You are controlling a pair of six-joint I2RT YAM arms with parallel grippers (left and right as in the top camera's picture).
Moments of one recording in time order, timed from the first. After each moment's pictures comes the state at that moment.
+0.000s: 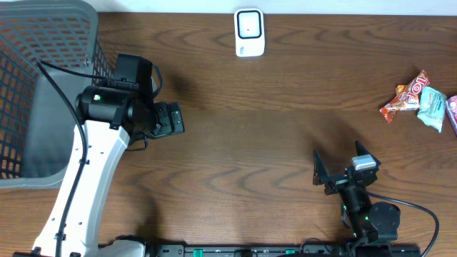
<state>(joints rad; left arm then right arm) -0.16 1.42 1.38 -1.27 0.07 -0.39 0.03 0.01 0.01 -0.06 -0.19 -0.01</state>
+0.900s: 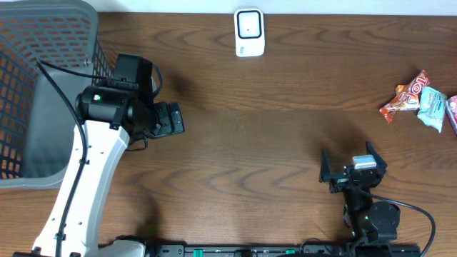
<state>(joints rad) -0.16 1.42 1.38 -1.27 0.07 -0.39 0.03 0.01 0.01 -0.07 -0.07 -0.13</state>
